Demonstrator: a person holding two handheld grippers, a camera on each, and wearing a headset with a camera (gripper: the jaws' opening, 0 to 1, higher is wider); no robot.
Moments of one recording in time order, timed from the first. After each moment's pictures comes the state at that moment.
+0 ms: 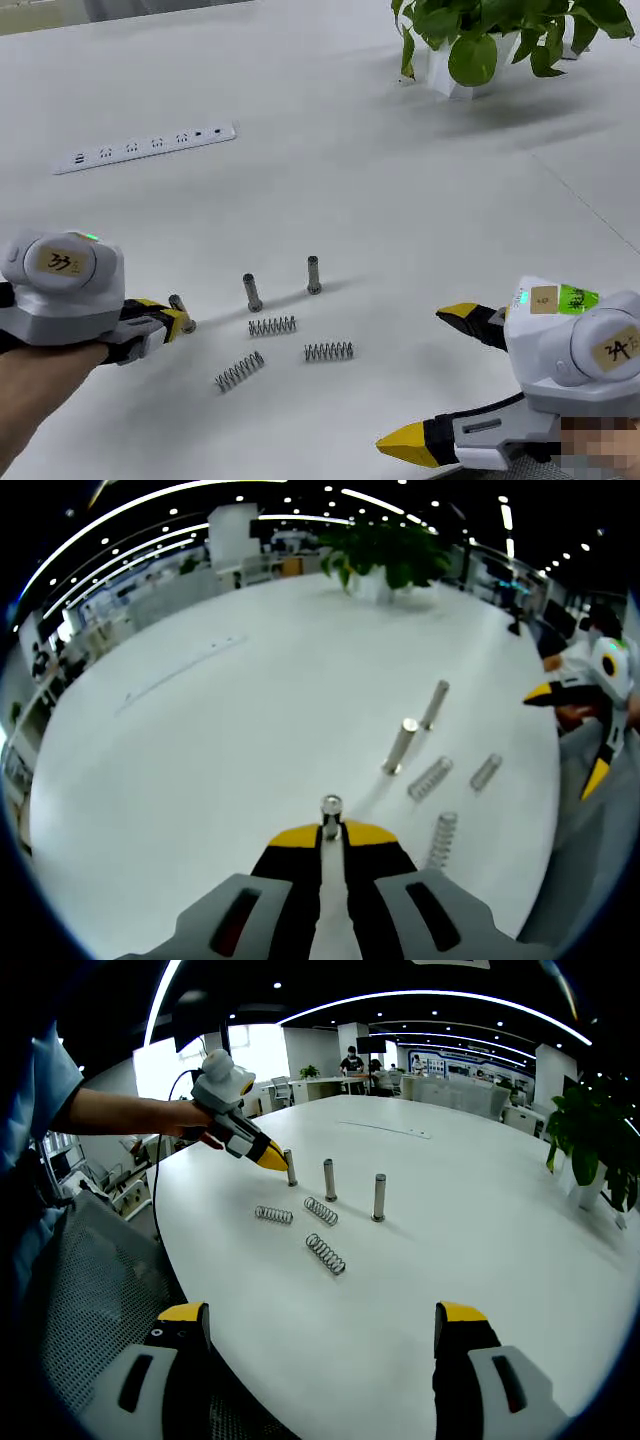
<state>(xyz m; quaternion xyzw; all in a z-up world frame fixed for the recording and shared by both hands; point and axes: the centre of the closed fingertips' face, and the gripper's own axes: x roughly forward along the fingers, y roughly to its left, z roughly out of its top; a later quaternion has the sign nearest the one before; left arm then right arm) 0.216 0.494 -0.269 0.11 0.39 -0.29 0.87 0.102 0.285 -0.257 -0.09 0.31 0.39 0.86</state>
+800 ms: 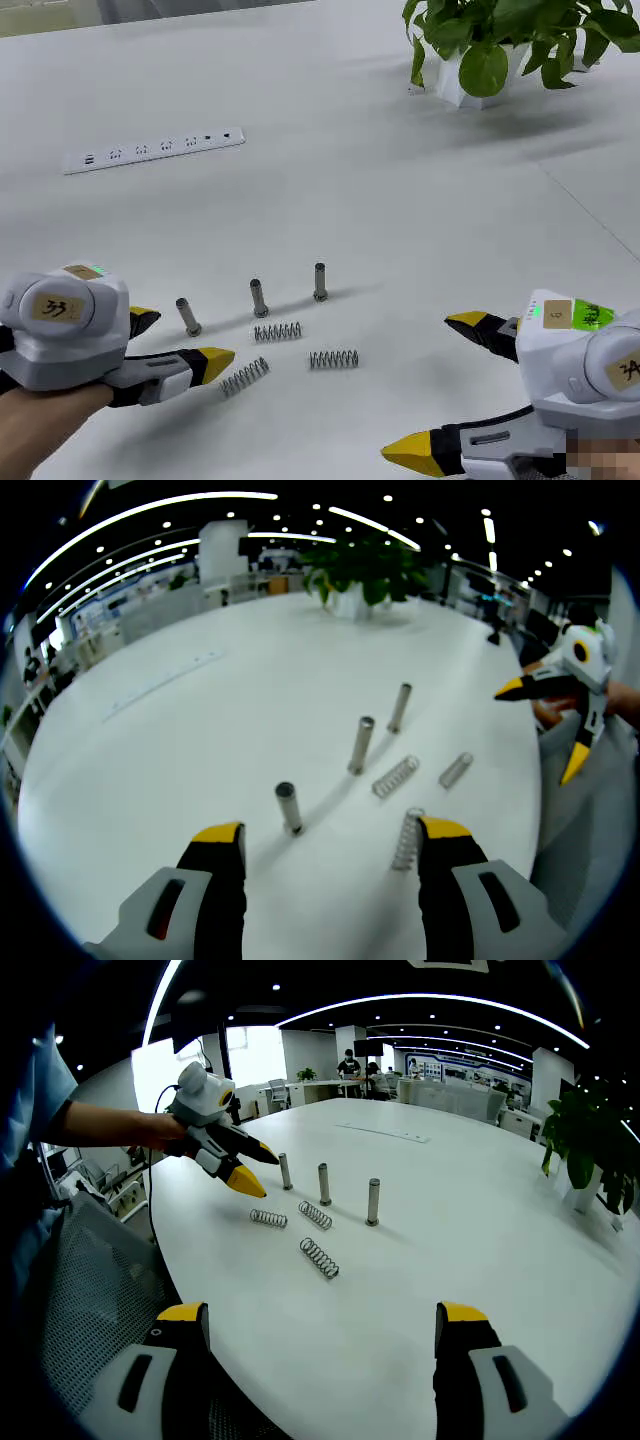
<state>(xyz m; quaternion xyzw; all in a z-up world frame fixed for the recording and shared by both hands) 0.191 0.476 -0.263 0.10 0.34 -0.33 0.87 0.107 0.282 -0.253 -0.09 0.30 0.38 0.87</state>
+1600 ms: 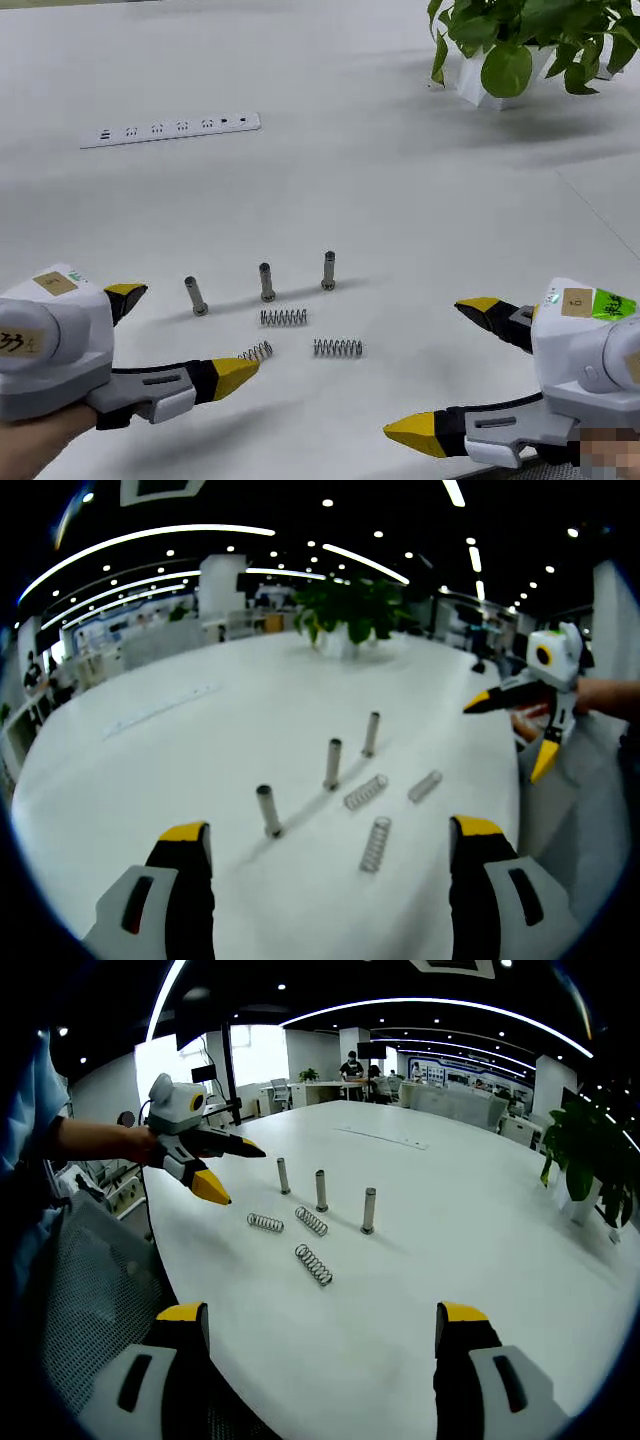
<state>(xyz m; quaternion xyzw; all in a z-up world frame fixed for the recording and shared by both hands) 0.169 0.475 -0.244 0.06 0.27 -0.35 0.89 0.113 0.281 -0.246 -0.11 0.29 0.39 0.87</state>
